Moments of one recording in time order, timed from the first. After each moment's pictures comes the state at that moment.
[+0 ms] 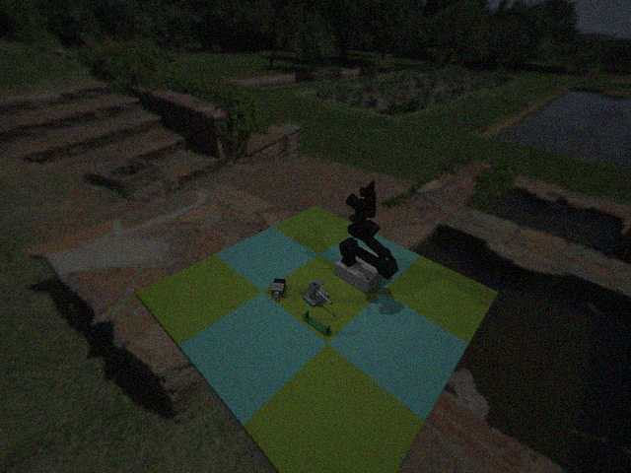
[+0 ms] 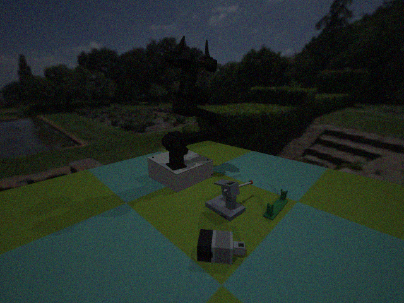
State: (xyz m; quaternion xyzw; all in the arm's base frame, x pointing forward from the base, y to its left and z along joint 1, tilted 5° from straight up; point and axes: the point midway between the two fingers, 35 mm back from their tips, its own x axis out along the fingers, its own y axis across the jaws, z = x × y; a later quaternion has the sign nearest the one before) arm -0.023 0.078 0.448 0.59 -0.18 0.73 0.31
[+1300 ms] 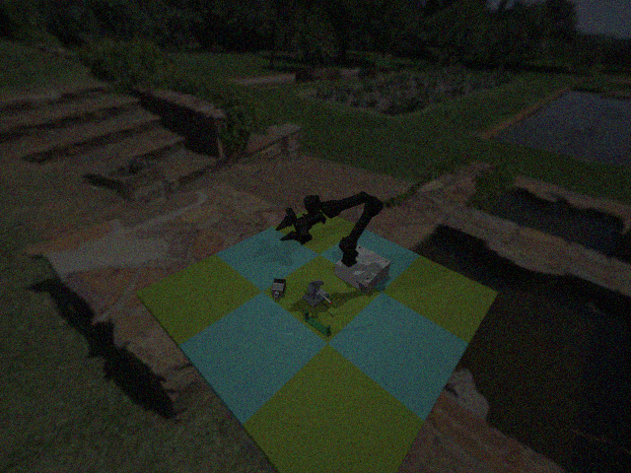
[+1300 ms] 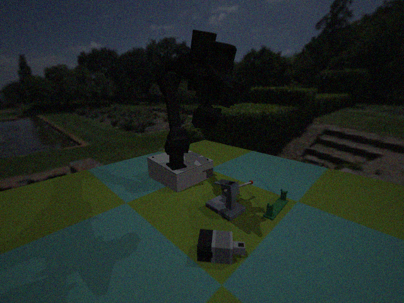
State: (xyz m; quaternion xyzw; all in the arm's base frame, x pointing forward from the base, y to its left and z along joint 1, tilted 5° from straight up) arm 0.326 -0.072 0.315 0.70 -0.18 0.00 -0.69
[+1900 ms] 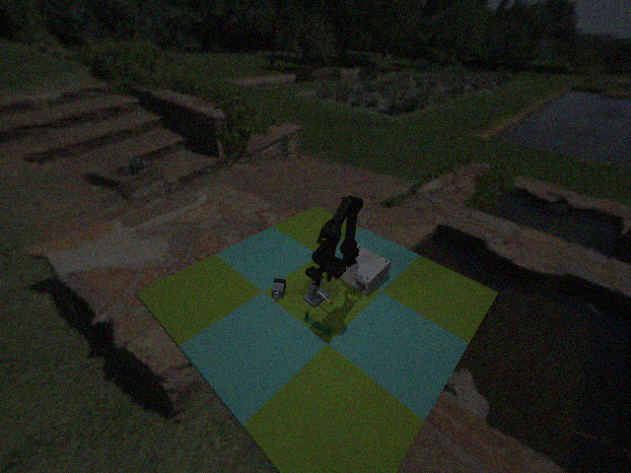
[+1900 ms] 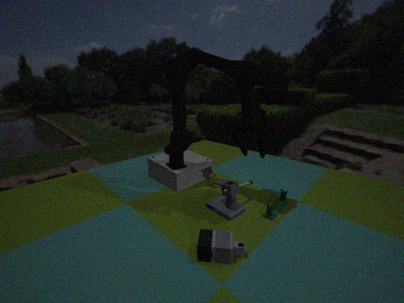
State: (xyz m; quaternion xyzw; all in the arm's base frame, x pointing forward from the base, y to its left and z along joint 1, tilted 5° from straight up) arm 0.271 0.130 0.160 0.56 -0.40 -0.47 -0.55
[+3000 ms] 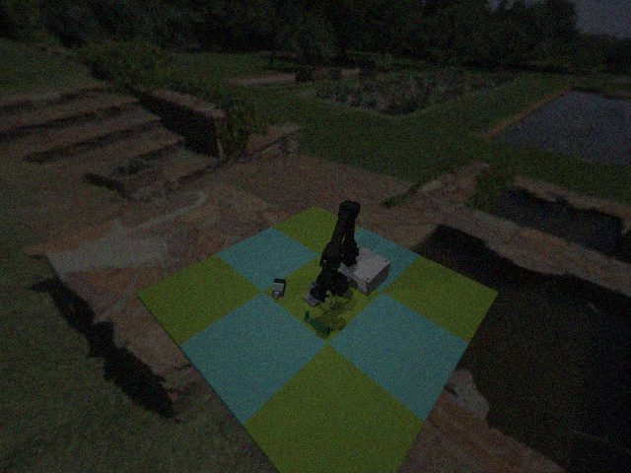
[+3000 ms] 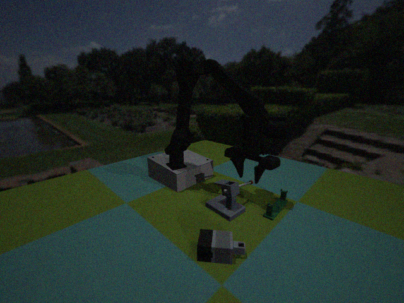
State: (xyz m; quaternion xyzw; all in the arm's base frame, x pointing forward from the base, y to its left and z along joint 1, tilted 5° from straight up) arm 0.260 0.148 0.062 0.55 -0.44 -0.50 -0.50
